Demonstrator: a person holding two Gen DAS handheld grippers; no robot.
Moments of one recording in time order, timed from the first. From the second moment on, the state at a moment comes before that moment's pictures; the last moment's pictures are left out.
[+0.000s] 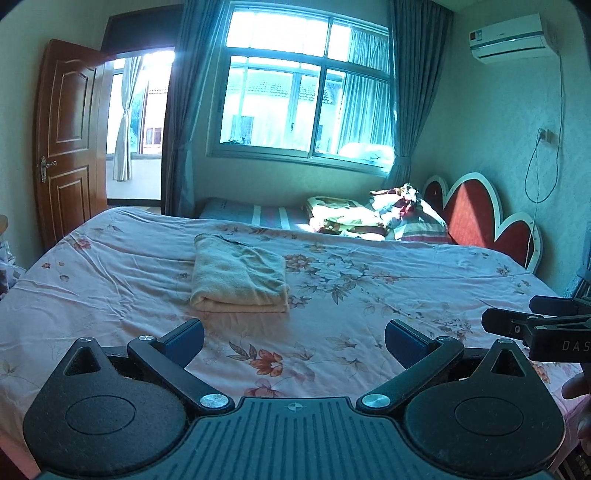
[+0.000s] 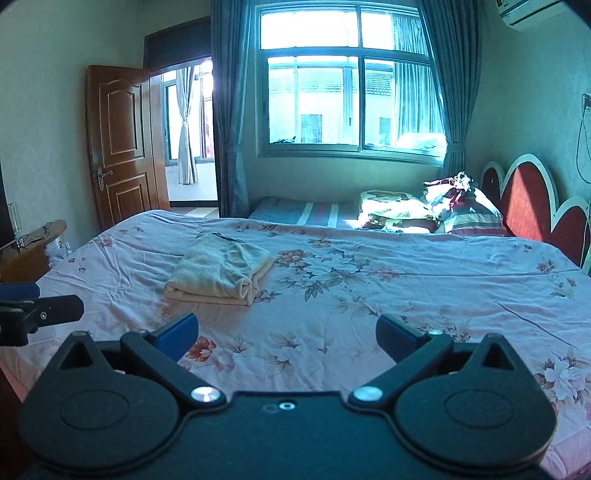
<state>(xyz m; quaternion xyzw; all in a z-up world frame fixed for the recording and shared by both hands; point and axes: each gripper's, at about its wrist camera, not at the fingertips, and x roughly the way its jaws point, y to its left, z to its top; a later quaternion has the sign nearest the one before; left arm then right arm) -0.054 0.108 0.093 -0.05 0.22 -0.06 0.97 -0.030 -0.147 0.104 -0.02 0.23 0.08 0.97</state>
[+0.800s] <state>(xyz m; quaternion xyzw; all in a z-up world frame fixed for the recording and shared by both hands) -0.061 0.105 0.098 -0.03 0.21 -0.06 0.97 -0.040 -0.140 0.106 -0.01 0.22 0.08 0.97</state>
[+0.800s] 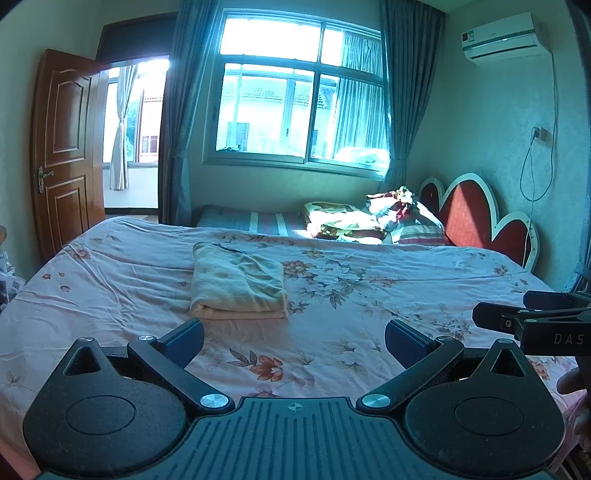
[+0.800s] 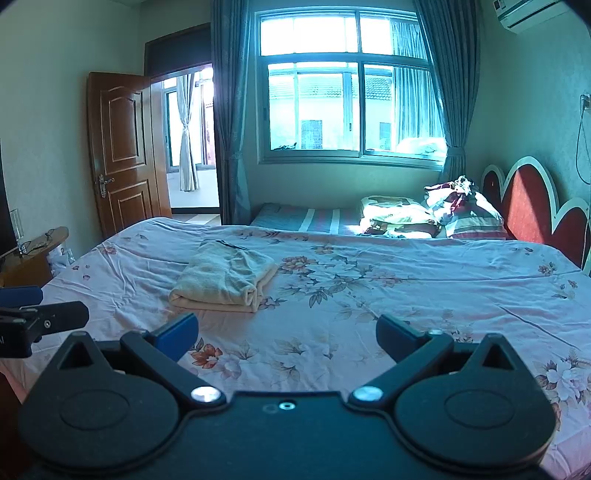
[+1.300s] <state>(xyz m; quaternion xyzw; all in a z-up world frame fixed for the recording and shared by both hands) -0.052 0.106 0.097 -0.03 0.21 -0.06 0.98 -0.031 -0.134 0.108 -0.01 0.22 0.09 0.97</state>
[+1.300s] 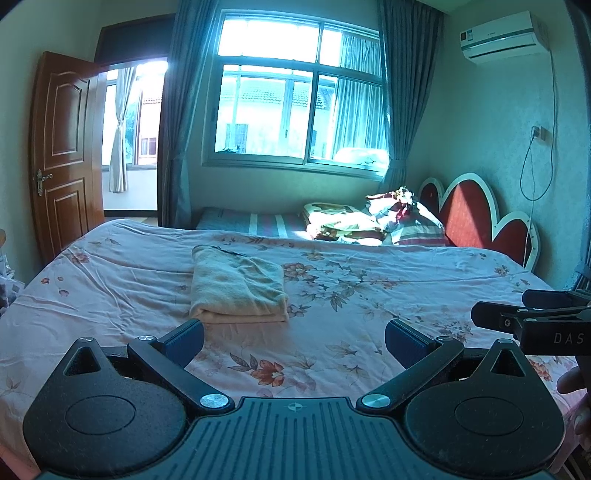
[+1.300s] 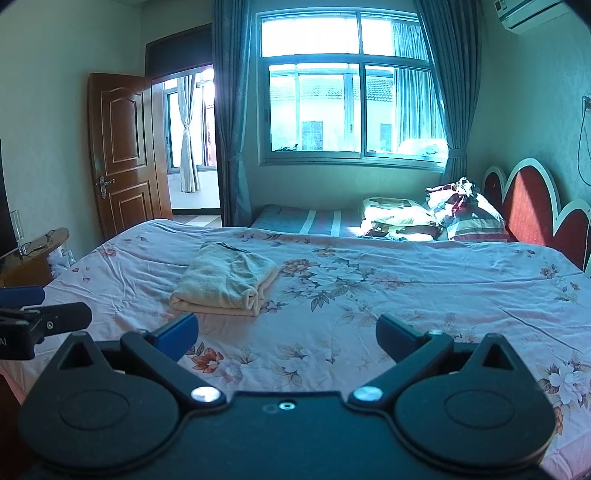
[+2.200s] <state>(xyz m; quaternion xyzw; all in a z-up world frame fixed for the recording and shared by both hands) -0.048 0.095 0.098 -0.02 0.21 -0.07 0.98 -0.028 -0.141 0.106 -0.01 0.22 0.08 0.97</state>
